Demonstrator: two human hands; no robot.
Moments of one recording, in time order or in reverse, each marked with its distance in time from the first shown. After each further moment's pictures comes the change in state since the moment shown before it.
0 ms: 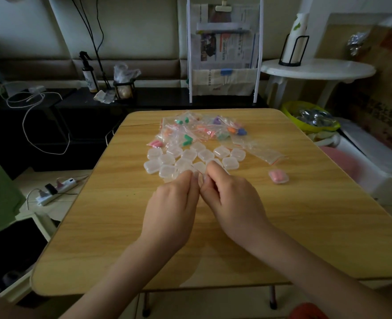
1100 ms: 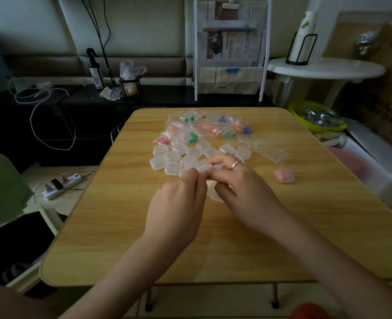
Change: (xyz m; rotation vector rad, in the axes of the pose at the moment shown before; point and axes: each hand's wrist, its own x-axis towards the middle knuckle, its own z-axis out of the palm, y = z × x) left_hand -0.002 0.005 -0.004 0.160 -0.024 -0.017; right_hand 0.010 0.020 -0.011 0.090 -0.223 -0.015
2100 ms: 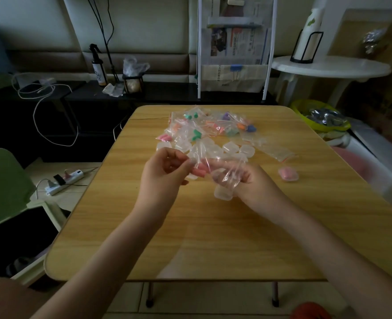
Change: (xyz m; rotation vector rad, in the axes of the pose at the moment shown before) left_hand 0.023 -0.020 -0.014 -0.850 0.006 -0.433; right_hand 0.003 0.011 0.002 0.637 -0.076 0.274
